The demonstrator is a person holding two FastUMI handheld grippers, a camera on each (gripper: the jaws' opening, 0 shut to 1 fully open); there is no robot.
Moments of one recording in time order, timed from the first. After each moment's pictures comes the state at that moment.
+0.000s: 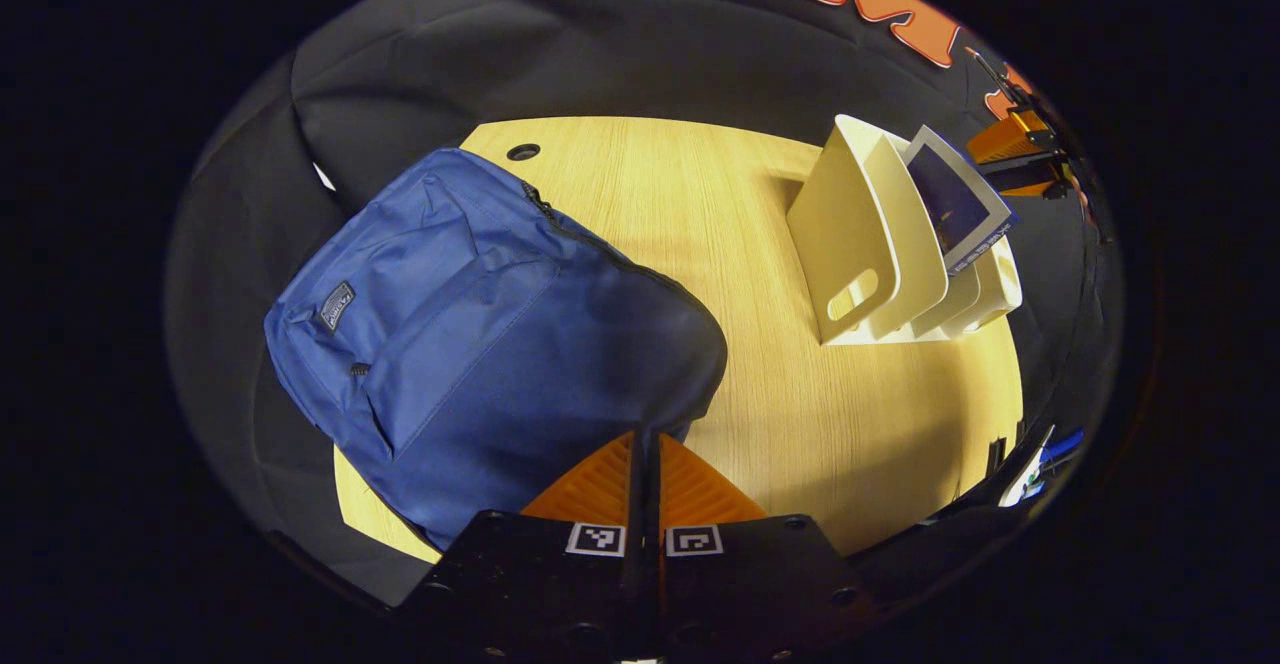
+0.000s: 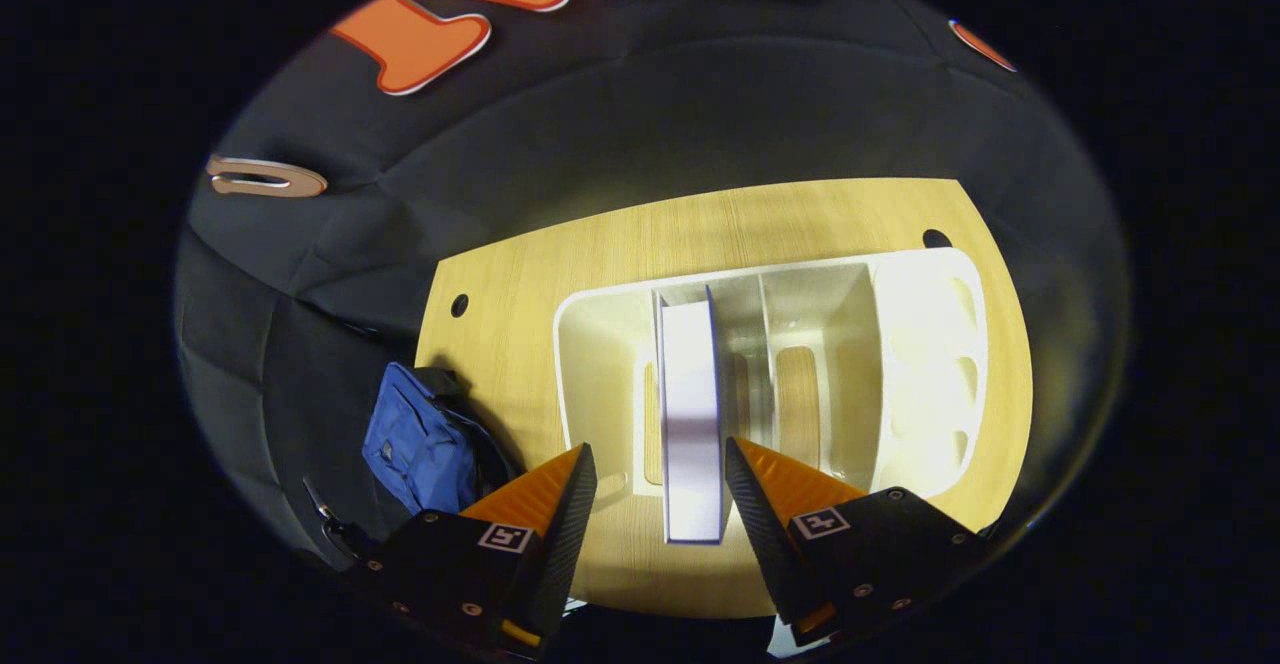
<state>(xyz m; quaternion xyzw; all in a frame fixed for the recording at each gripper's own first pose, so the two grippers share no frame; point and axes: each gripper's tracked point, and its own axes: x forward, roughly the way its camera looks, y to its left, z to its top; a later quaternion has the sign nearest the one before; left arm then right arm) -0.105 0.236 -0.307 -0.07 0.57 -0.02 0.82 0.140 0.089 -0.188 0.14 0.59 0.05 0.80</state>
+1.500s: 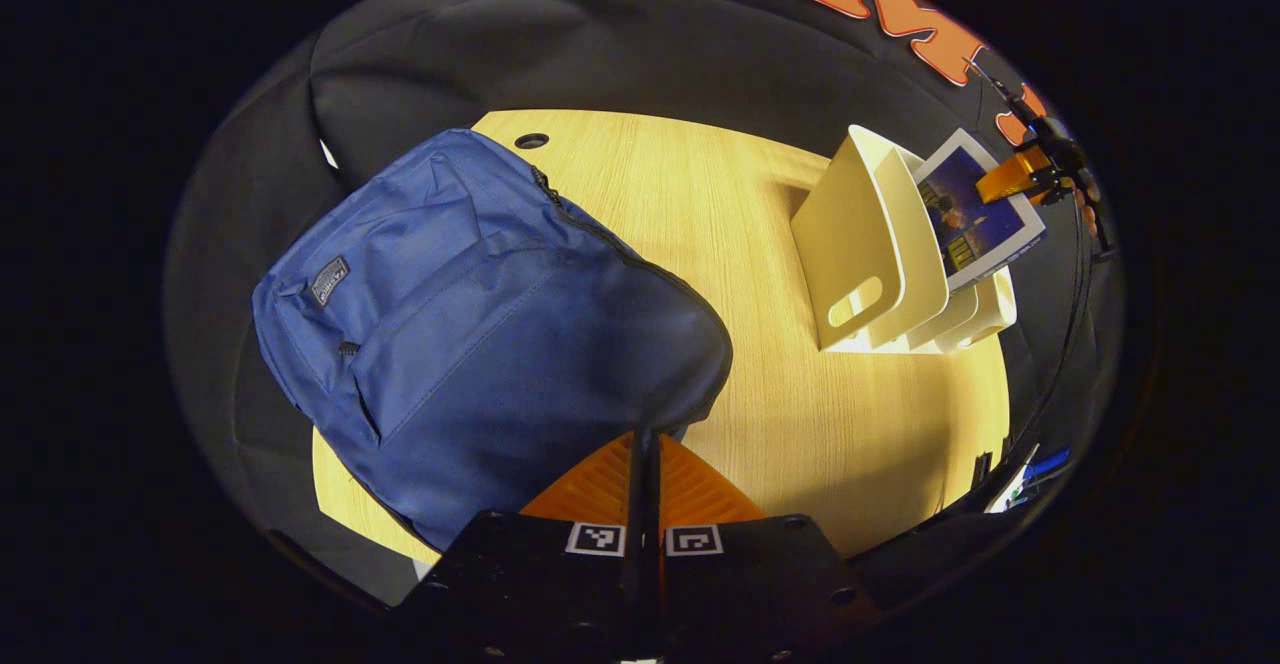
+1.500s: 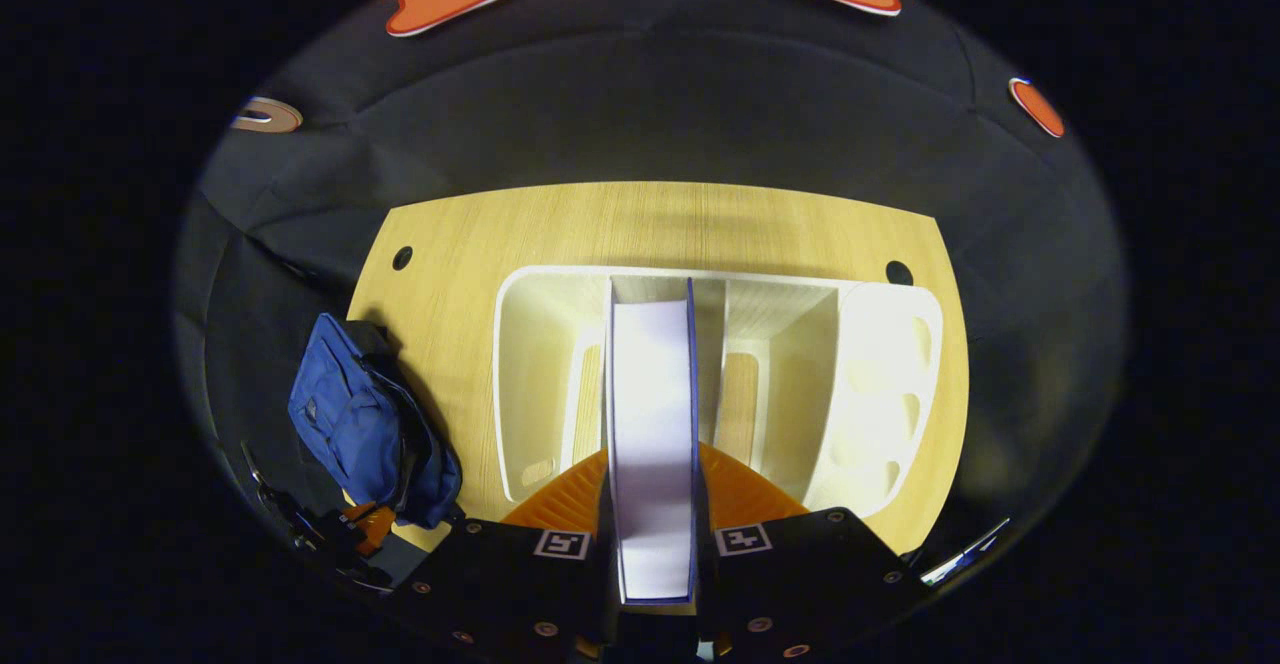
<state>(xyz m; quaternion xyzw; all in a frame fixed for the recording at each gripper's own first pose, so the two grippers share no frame) -0.109 0.235 -0.316 -0.10 0.57 -0.02 0.82 0.137 0.054 -0.170 0.03 0.60 0.02 0.80</state>
